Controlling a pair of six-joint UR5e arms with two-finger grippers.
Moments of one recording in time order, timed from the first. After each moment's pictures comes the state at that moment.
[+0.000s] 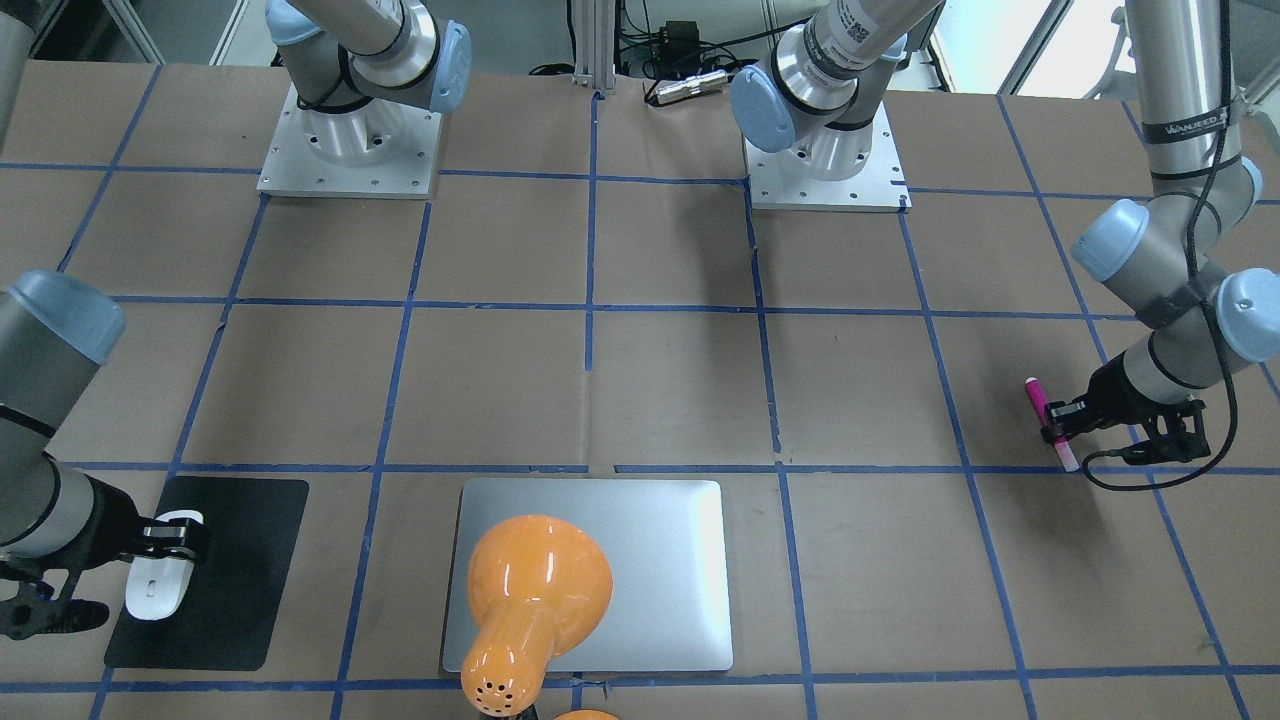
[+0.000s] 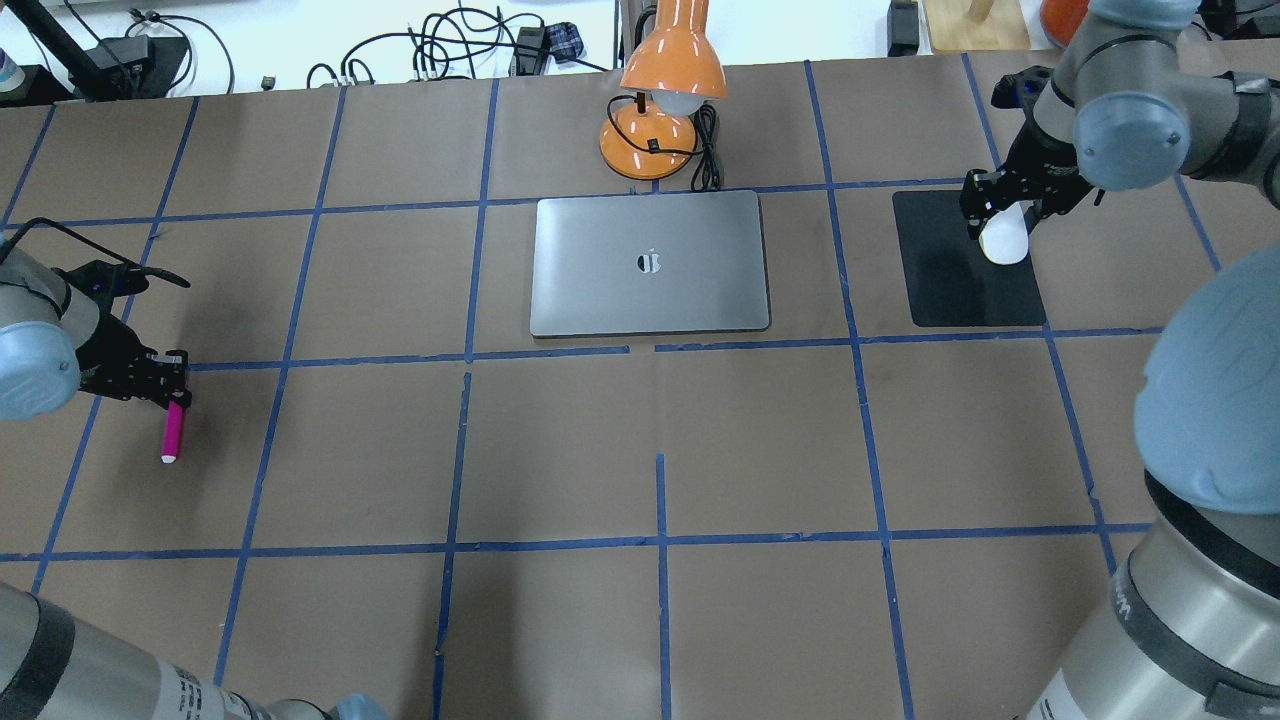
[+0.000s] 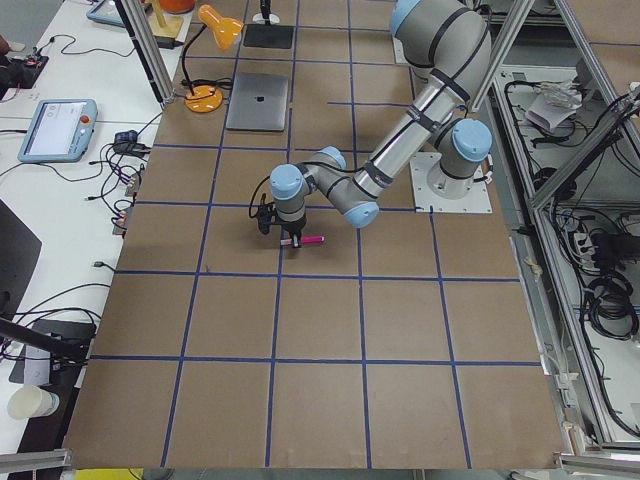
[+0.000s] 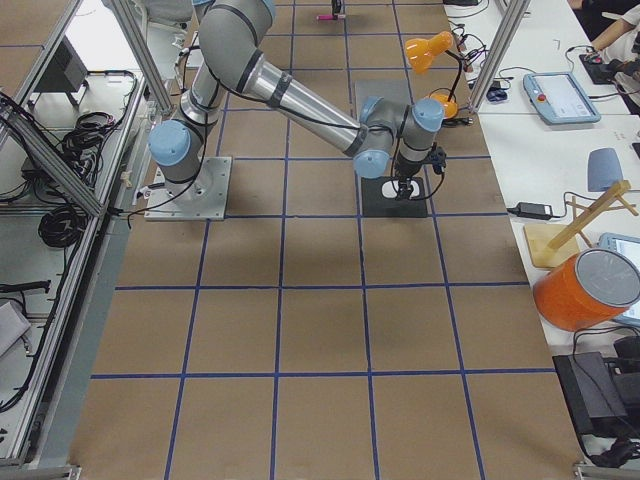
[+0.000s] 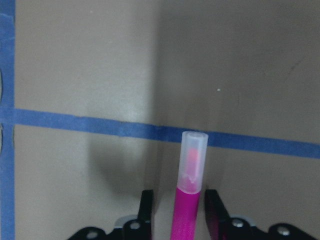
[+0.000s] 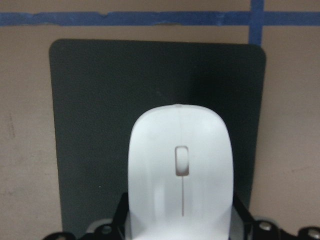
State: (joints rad) left arm -0.91 -2.00 -1.91 -0.84 1.60 0.54; right arm 1.29 -0.97 1.49 -2.02 -1.55 -0.29
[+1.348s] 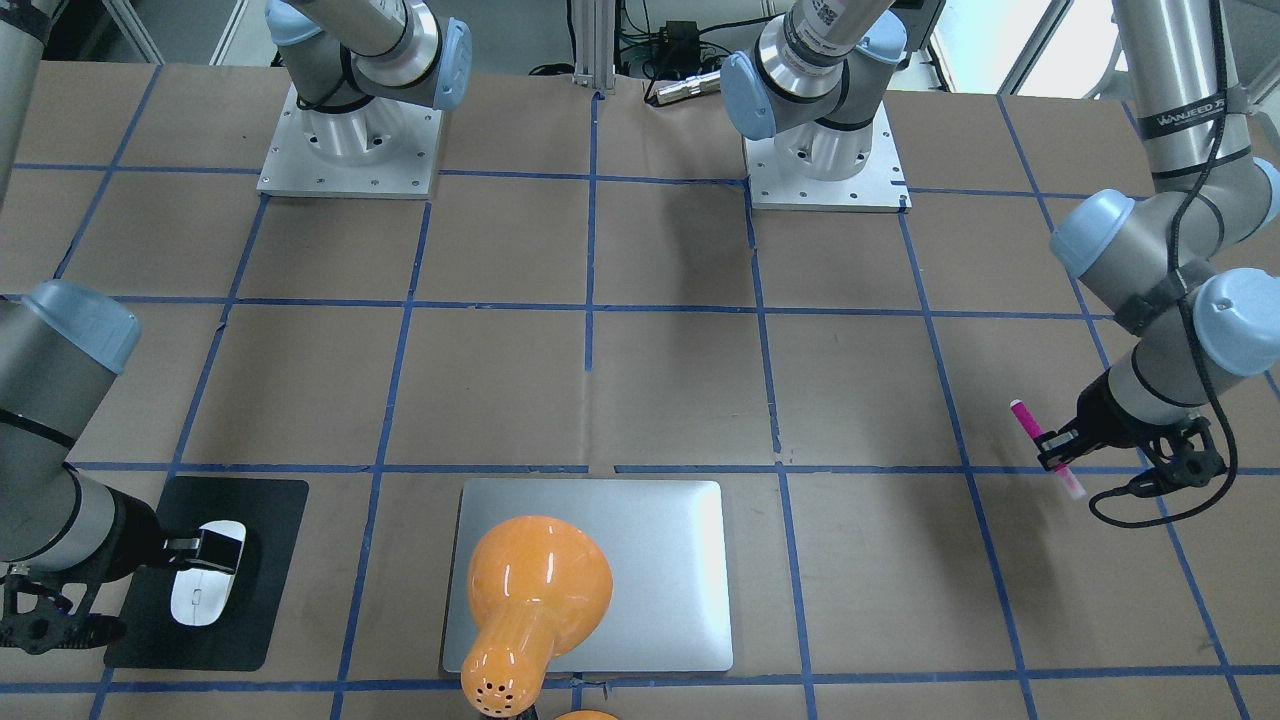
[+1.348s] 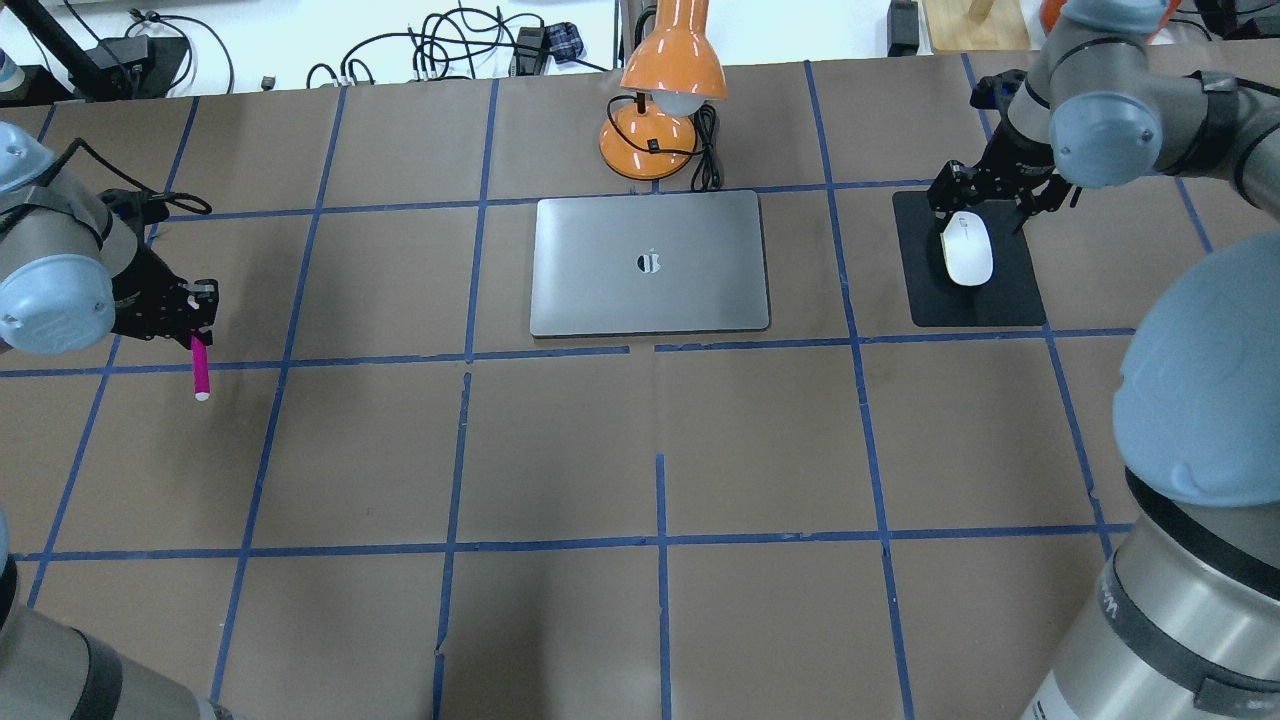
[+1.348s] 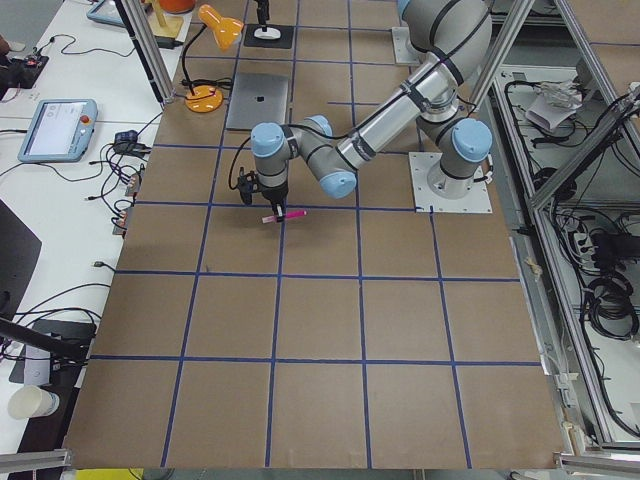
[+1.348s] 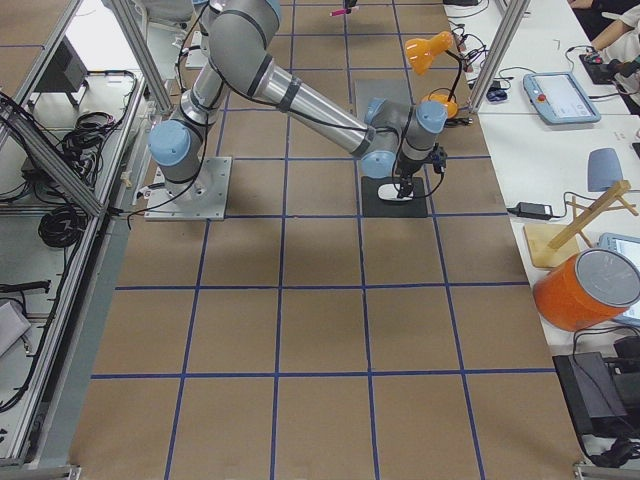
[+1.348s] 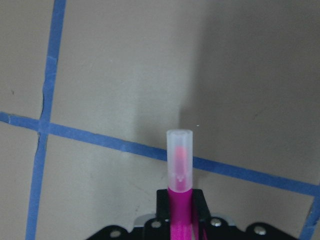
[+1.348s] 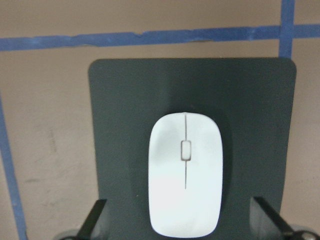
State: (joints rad) left arm -1.11 -1.95 -1.82 -0.91 1.65 0.14; right arm 1.34 -0.99 1.44 -1.97 -1.55 -0.22
